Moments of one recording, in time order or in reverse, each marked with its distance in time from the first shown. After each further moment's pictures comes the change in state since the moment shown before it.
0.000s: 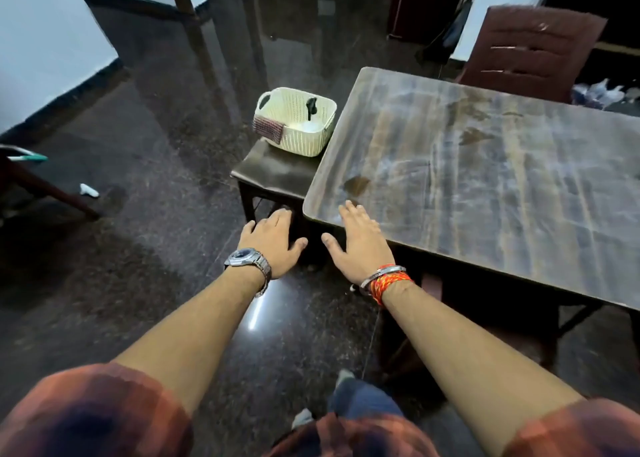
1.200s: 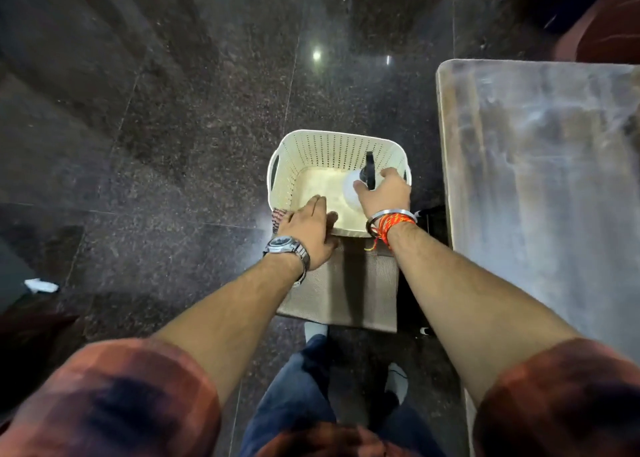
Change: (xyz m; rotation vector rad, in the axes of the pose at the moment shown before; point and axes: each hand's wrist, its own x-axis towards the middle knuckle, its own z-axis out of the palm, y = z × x) left_hand 0.556 -0.181 -0.018 -0.019 -0.333 0.244; right_hand 0.605 0.026 0.113 0.343 0.240 0.826
